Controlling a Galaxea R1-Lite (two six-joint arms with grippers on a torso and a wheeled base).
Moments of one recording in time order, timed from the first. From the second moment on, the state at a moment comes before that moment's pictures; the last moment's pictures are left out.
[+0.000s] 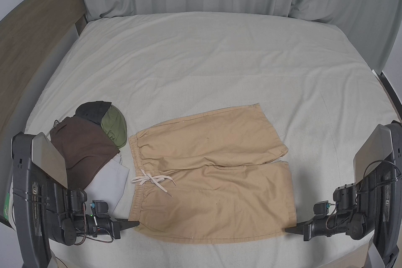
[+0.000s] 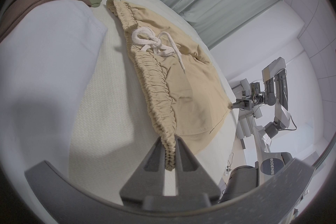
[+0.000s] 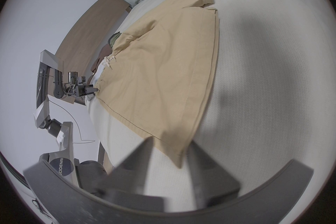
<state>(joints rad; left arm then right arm) 0.03 2.56 -0.17 -1.55 -0.85 0.04 0.10 2.47 -0.02 -1.54 0.61 0.01</state>
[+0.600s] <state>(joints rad) 0.05 2.55 -0.12 -1.55 -0.85 0.05 0.09 2.47 -0.02 -1.47 0.60 -0.04</state>
